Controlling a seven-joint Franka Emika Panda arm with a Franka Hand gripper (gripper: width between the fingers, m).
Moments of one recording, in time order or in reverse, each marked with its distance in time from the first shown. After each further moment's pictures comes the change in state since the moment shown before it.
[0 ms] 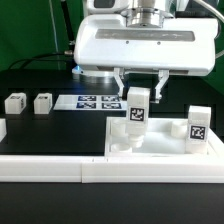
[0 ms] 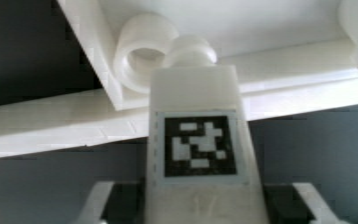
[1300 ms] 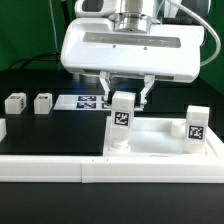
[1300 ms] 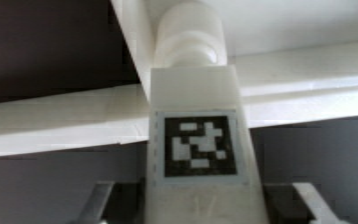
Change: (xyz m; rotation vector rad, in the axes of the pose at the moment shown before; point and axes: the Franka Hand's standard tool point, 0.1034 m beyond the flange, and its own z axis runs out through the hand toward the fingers) arm -0.002 0.020 0.010 -0.027 0.018 -0.020
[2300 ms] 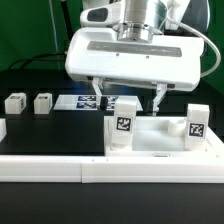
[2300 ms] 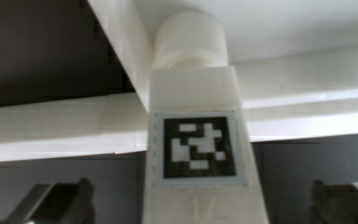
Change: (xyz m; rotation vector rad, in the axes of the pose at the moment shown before) arm -0.011 -0.003 0.005 -0.007 0.080 -0.009
